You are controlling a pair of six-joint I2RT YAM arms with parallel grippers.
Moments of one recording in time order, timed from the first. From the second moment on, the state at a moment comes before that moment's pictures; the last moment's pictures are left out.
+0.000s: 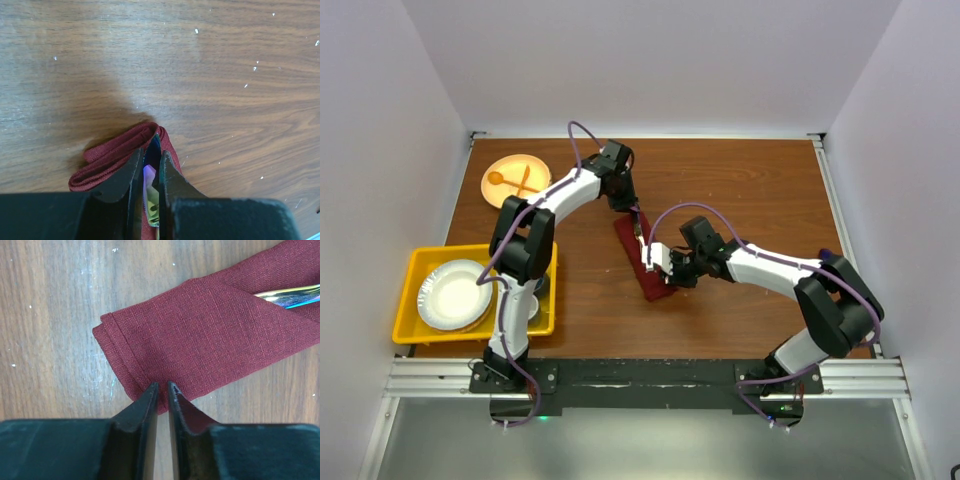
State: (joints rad) left arm -0.46 2.18 1.75 -0.57 0.12 -0.65; right arm 0.65 1.54 0.80 -0.25 -0.46 -0.78
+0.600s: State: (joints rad) left arm -0.45 2.14 1.69 -0.57 0.10 -0.69; right arm 0.73 1.43 0.82 -0.50 -0.60 -1.06
